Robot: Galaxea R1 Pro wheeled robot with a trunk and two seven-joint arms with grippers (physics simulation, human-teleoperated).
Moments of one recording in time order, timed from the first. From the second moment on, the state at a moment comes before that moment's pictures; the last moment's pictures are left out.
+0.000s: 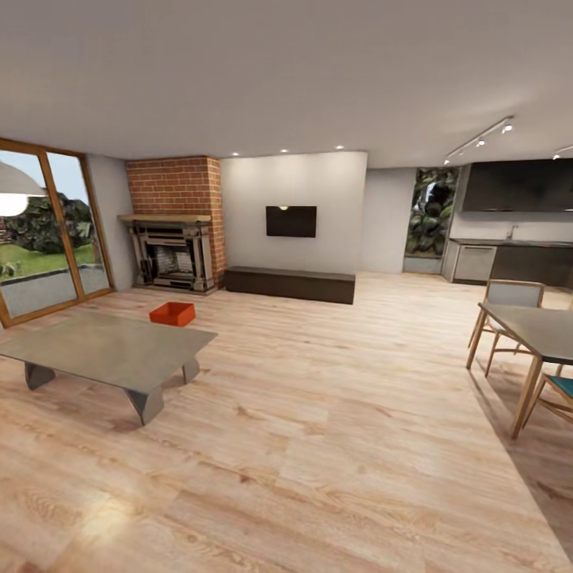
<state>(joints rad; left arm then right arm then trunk) -0.28 0.02 0.00 0.00 0.22 -0.03 0.12 -0.15 0.03 0.08 0.03 0.02 -0.19 -0.01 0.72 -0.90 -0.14</state>
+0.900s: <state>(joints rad) -0.28 0.02 0.00 0.00 0.22 -0.03 0.12 -0.15 0.02 0.08 0.03 0.02 -0.19 -0.01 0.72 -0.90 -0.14</state>
